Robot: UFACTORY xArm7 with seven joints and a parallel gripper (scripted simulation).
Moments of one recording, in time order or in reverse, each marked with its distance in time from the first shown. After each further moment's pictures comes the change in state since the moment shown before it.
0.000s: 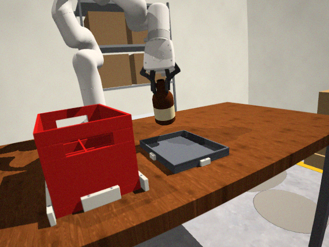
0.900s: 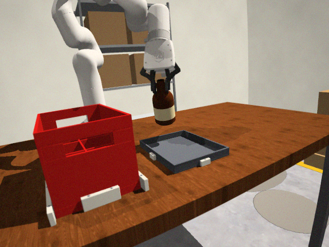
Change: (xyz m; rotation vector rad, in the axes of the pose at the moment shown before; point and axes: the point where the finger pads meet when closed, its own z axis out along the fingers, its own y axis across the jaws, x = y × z) arm 0.000 0.000 -0.001 -0.002 -0.023 0.001
